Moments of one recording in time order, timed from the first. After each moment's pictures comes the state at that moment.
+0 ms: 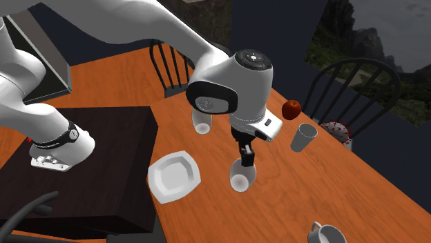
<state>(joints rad) -0.07 0.52 -0.08 -1.78 0.05 2.35 -0.27</state>
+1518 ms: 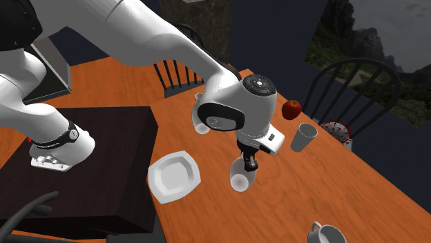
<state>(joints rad) -0.08 0.66 -0.07 -1.69 0.07 2.41 -0.28</state>
